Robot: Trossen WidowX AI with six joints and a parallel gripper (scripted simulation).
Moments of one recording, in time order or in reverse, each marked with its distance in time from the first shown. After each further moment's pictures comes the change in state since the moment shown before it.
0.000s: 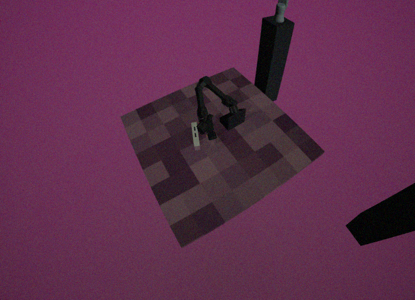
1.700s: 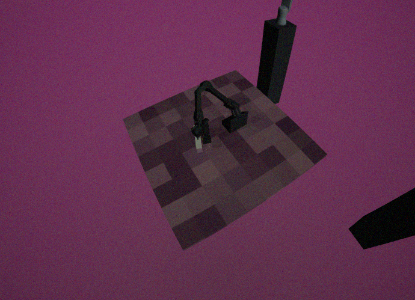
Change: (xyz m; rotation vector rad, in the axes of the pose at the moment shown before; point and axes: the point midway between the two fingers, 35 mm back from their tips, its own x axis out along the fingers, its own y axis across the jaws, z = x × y) arm 0.005 -0.010 0.050 0.102 0.000 0.001
